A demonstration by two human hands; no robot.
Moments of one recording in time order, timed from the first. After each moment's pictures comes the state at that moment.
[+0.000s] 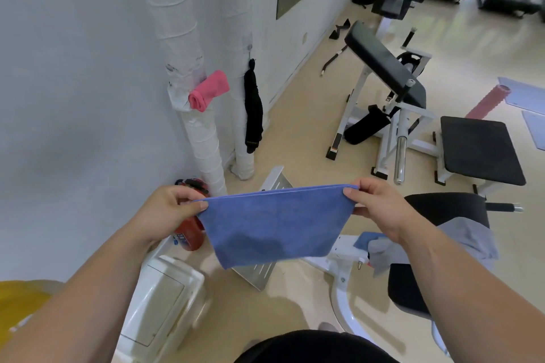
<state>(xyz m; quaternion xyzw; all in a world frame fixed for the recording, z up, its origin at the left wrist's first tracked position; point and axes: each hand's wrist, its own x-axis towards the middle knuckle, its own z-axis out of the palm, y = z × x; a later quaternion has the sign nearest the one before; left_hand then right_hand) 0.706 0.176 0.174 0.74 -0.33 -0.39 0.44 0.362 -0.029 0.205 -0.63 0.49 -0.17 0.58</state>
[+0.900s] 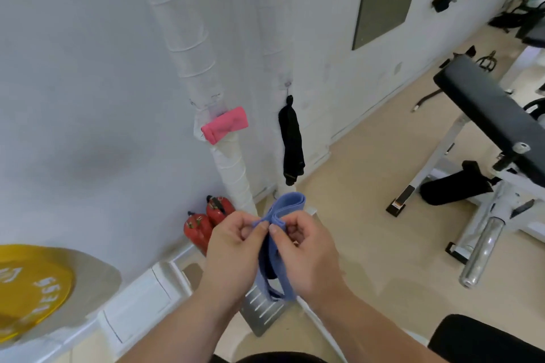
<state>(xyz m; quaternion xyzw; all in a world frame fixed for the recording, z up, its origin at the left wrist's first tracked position) 0.478 -0.041 0.226 0.74 -0.11 -0.21 0.63 0.401 -0.144 0.209 -0.69 0.26 -0.23 0.63</state>
